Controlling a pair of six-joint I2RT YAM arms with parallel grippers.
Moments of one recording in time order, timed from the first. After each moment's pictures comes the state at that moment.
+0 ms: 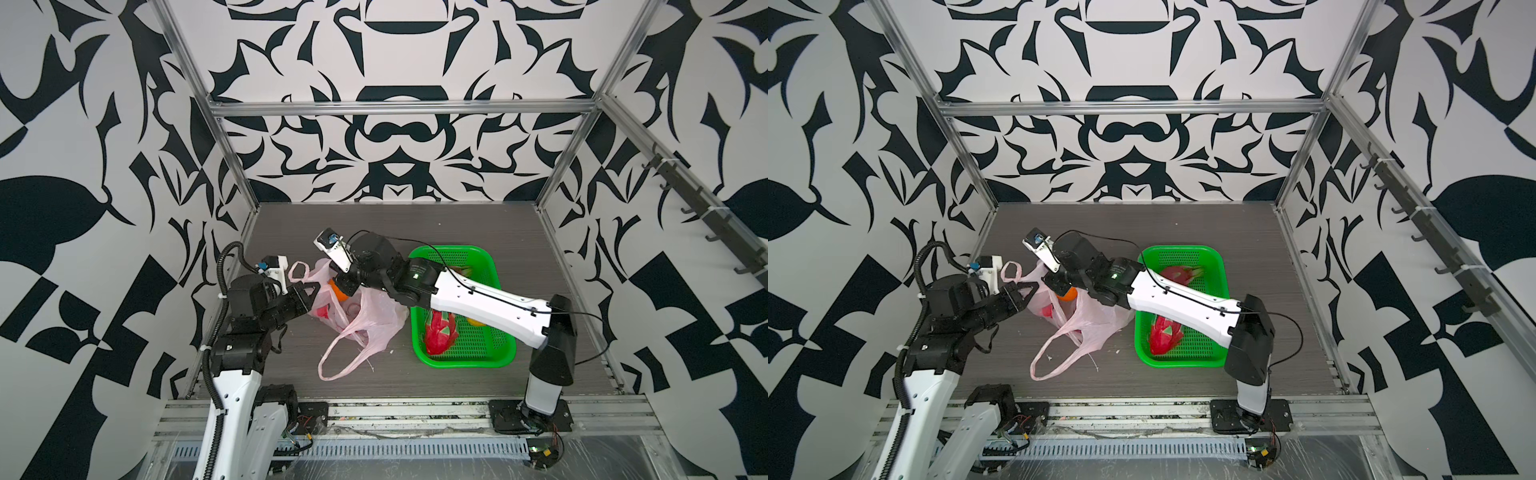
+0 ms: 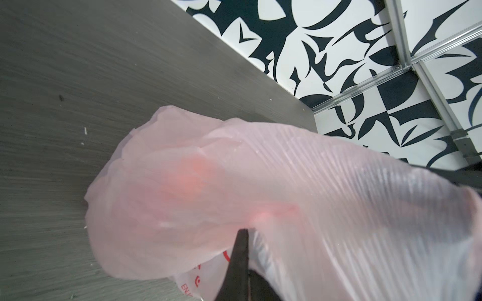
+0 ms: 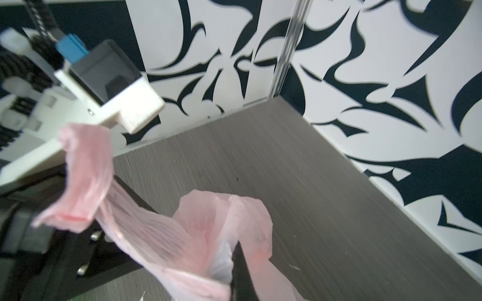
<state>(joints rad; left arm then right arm) 0.02 0.65 0.76 -0.61 0.57 -0.54 1.10 1.79 1.73 -0.32 0.09 -0.05</state>
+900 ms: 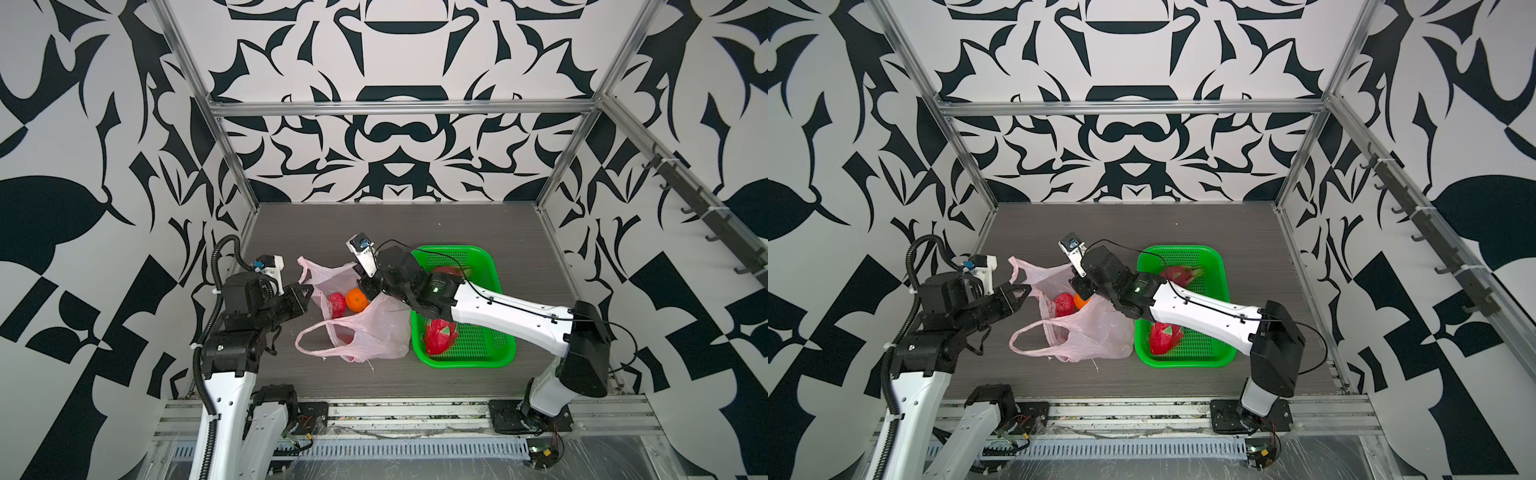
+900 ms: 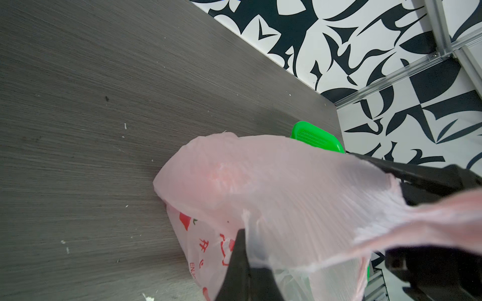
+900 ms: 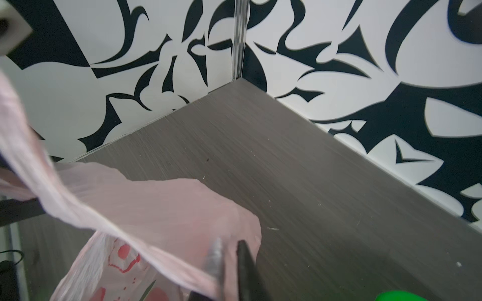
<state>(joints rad) 0.02 0.65 0.84 -0.78 0.48 -0.47 1.05 1.65 1.40 -0.19 0.21 0.07</state>
